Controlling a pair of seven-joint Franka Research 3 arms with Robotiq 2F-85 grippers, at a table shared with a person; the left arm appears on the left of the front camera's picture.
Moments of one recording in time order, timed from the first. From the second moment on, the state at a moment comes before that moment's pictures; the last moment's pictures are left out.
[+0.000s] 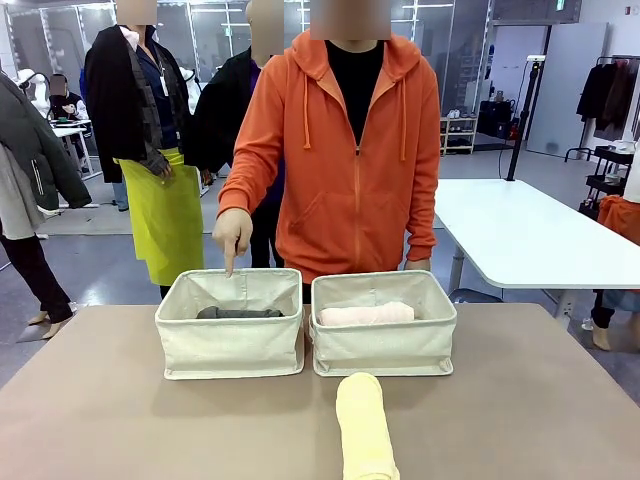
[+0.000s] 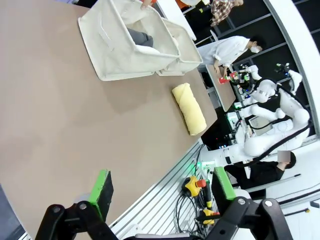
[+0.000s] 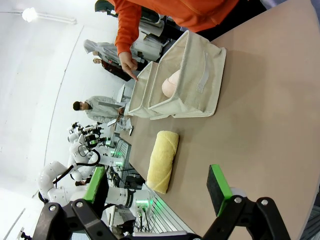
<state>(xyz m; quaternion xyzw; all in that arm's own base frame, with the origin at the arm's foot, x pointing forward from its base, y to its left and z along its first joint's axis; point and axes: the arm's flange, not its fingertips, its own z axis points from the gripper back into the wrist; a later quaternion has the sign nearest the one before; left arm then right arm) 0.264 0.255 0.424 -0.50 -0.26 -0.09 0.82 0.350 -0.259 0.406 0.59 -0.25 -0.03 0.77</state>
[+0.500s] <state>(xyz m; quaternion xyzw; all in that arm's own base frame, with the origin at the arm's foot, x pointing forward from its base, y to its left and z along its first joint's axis) 0.264 0.255 0.424 -0.50 -0.26 -0.09 0.82 0.417 -0.072 0.378 0.54 -0.10 0.10 0.83</state>
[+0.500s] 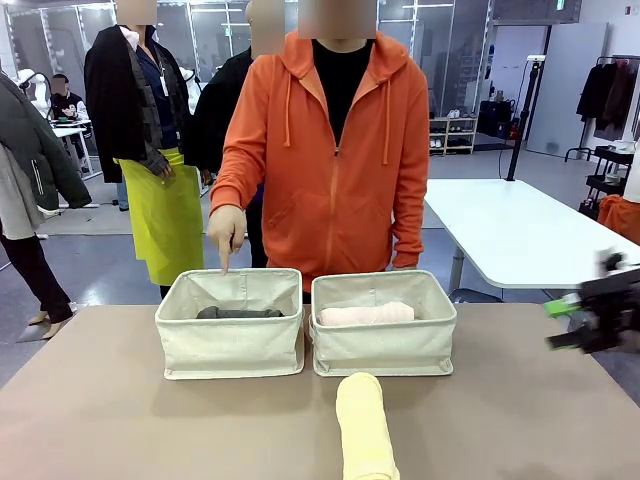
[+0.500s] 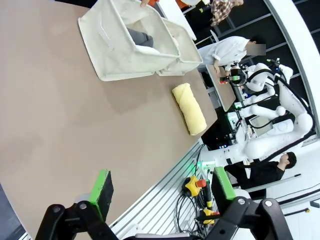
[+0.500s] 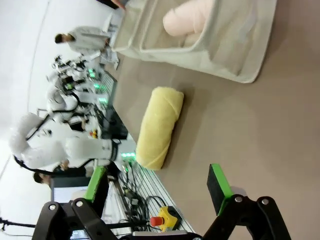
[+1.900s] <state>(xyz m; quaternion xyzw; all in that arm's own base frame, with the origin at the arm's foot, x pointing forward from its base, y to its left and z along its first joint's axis) 0.264 0.255 0.425 -0.50 -0.26 -0.09 0.82 0.371 0.173 0.347 0.33 -0.10 0.12 0.93</state>
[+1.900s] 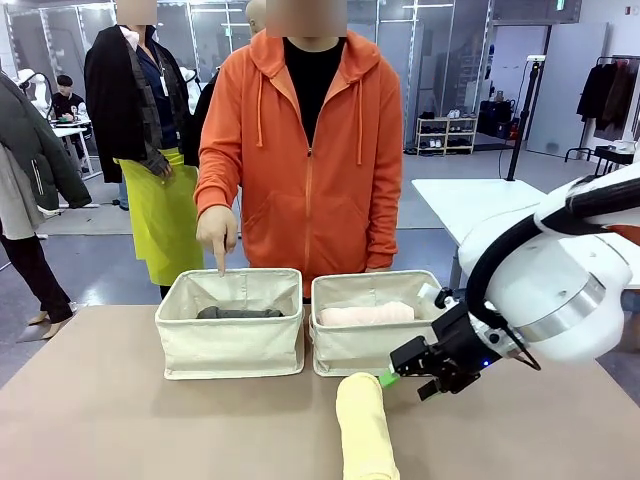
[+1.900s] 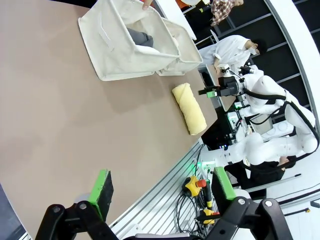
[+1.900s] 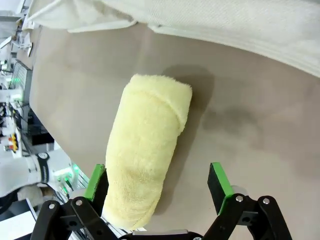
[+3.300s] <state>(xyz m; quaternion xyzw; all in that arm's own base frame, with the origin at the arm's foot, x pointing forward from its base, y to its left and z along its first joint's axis) 0.264 0.255 0.425 -0.50 -0.26 -0.09 0.82 0.357 0.259 0.307 0.28 -0.05 0.21 0.94</state>
